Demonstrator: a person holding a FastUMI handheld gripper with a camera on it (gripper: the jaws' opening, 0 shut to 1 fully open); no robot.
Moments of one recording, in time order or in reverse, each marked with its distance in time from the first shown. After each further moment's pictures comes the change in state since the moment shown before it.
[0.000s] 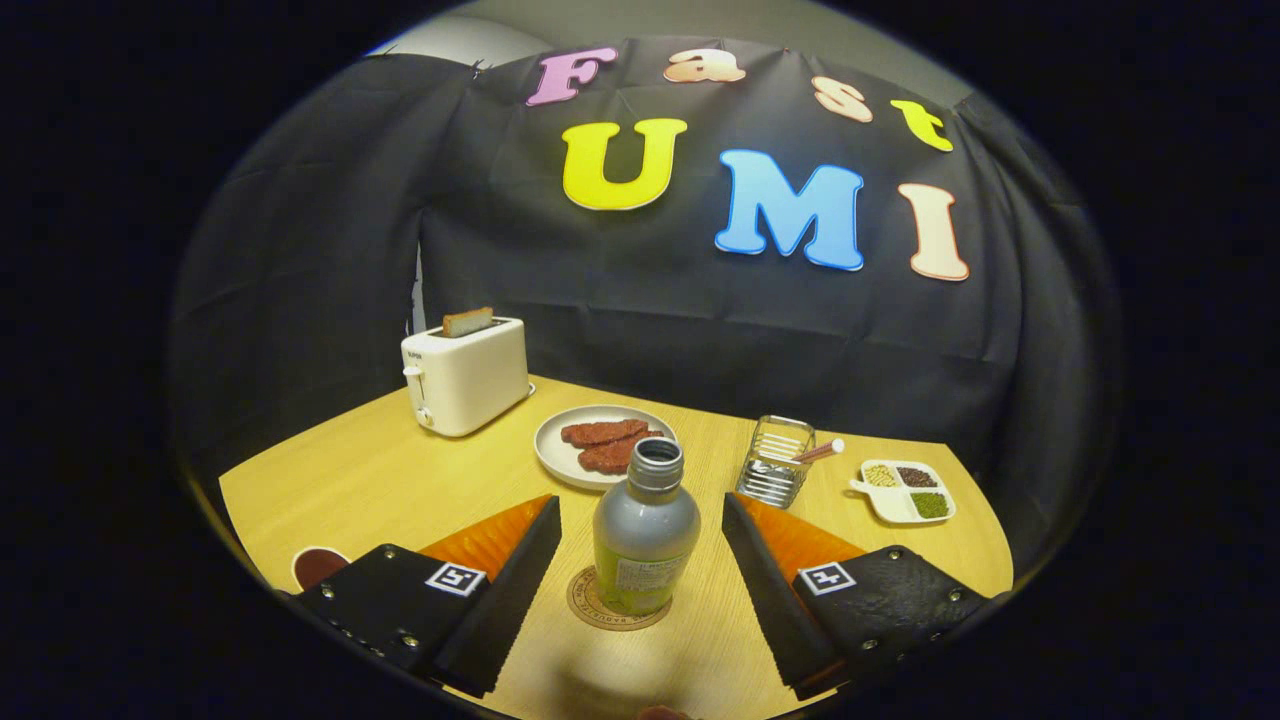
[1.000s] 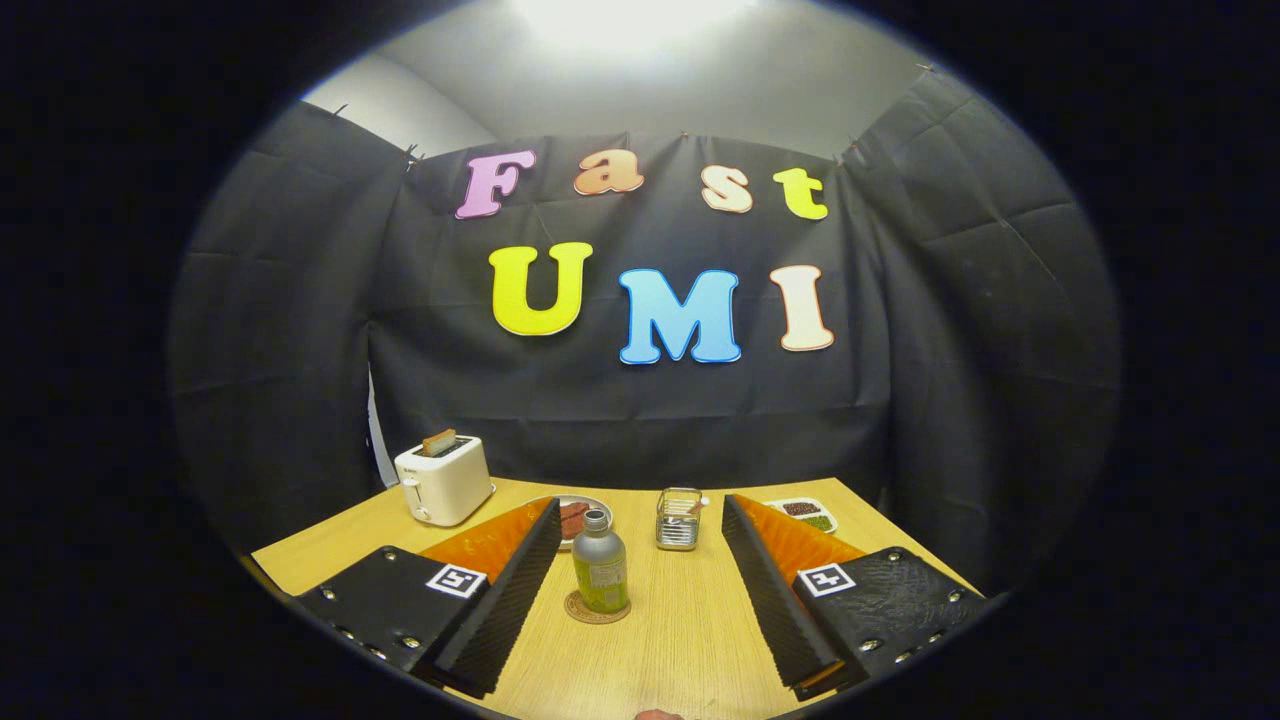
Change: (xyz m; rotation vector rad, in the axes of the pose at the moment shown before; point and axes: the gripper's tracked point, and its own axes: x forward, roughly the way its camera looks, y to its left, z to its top) arm -0.174 -0.020 0.059 0.137 -0.246 -0.220
